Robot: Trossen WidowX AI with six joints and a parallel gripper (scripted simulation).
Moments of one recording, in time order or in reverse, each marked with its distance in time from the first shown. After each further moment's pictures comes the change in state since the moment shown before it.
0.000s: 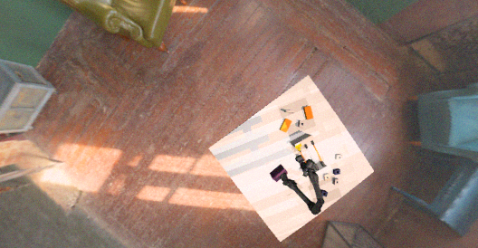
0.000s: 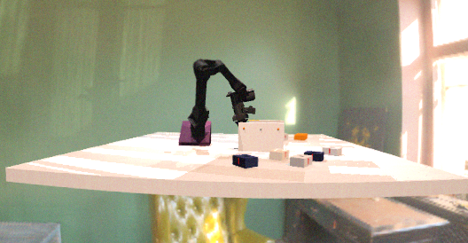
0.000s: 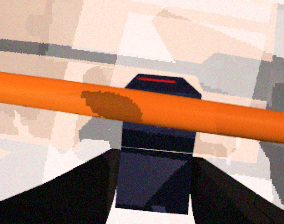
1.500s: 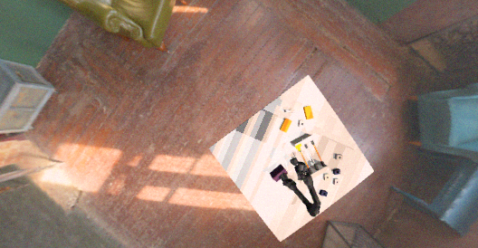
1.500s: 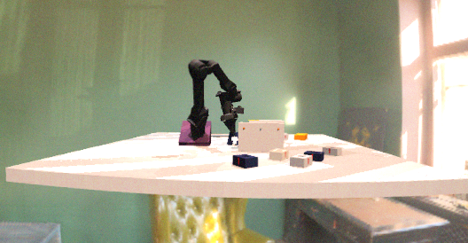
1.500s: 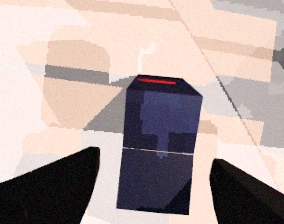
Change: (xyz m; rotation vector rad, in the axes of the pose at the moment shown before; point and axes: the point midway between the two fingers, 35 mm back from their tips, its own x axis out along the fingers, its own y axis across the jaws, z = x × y) arm -0.015 0.004 -0.058 0.000 0.000 0.001
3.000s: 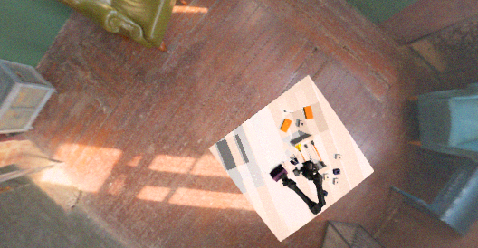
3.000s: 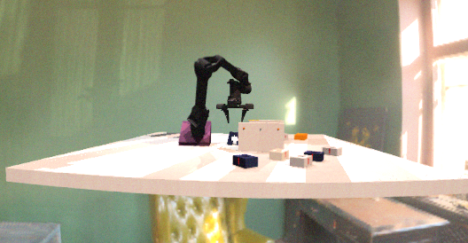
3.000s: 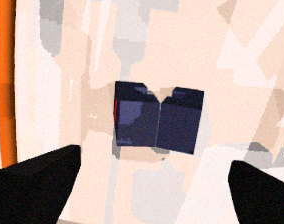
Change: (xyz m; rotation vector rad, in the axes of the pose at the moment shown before) arm -0.046 -0.002 0.028 1.548 0.205 -0.195
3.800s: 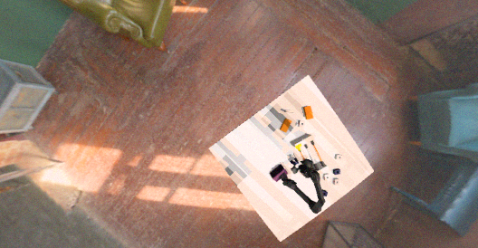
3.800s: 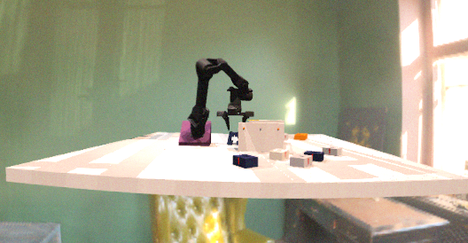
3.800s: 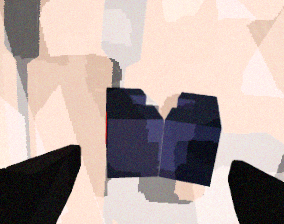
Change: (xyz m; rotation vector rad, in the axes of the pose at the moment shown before) arm 0.038 0.001 -0.002 0.031 0.004 -0.003
